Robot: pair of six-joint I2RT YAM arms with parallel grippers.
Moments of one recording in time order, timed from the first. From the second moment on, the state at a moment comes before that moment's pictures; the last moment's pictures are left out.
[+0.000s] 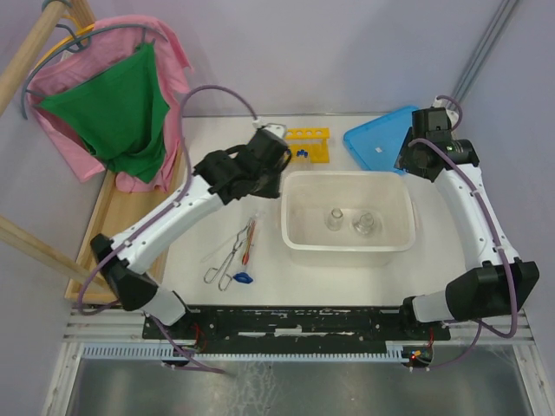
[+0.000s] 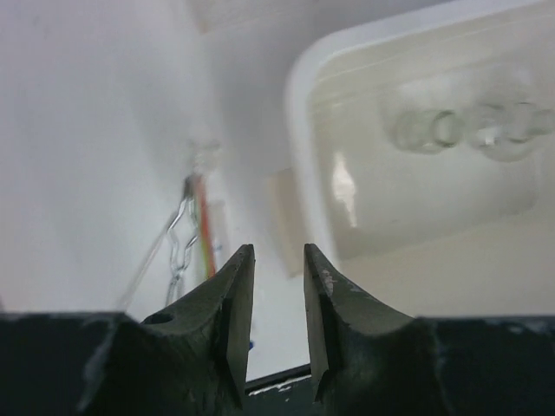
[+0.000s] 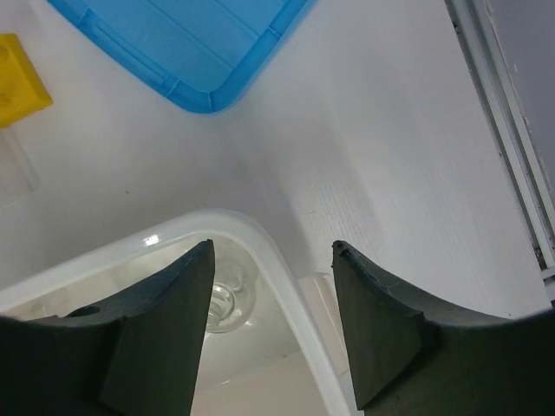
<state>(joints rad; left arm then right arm) -0.89 1.62 1.79 -1.02 -0.33 -0.46 0.10 1.39 1.47 -0.94 0.37 0.42</state>
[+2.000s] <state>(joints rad) -0.73 1.42 0.94 -0.79 -0.08 -0.56 0.14 1.45 1.58 -0.93 0.21 0.34</state>
